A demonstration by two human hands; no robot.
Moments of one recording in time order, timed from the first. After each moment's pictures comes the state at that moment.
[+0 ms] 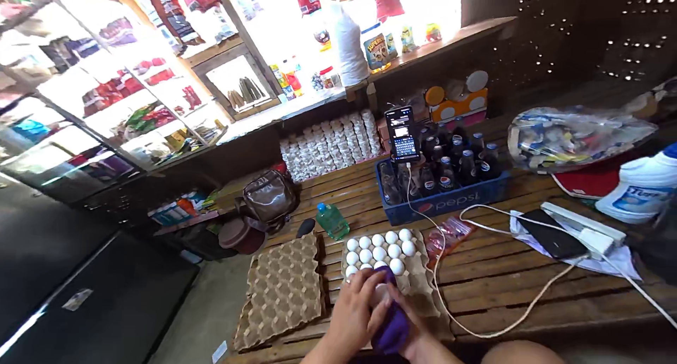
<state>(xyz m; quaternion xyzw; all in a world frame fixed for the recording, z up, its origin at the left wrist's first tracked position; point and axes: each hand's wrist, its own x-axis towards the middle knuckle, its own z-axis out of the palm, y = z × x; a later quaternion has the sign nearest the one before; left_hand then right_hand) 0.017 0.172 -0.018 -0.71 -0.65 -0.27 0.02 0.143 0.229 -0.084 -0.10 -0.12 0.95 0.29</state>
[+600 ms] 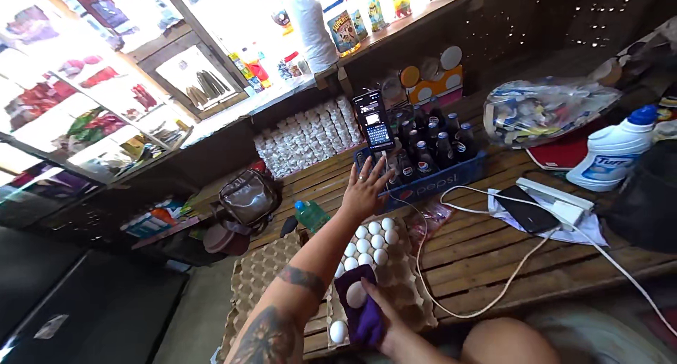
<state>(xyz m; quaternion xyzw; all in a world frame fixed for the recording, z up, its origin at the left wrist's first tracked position) 0.003 0.411 0.028 -0.77 -0.62 -0.02 0.11 0.133 0.229 -0.087 -0.24 -0.12 0.93 0.25</state>
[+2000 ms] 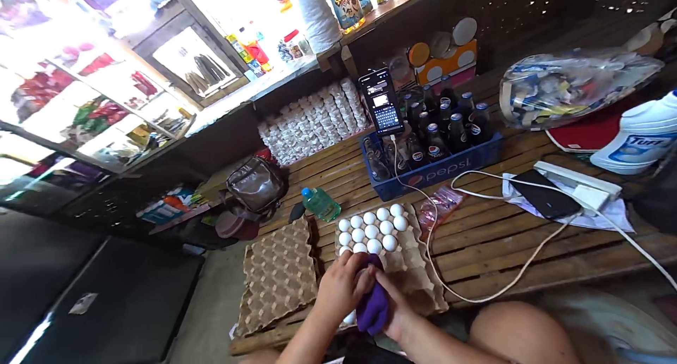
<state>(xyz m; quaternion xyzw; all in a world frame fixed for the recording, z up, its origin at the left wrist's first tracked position) -0.008 0.190 -0.027 -0.69 -0.70 -0.18 -0.02 0.124 0.222 -0.094 -0.18 -0.04 0.95 0.25</state>
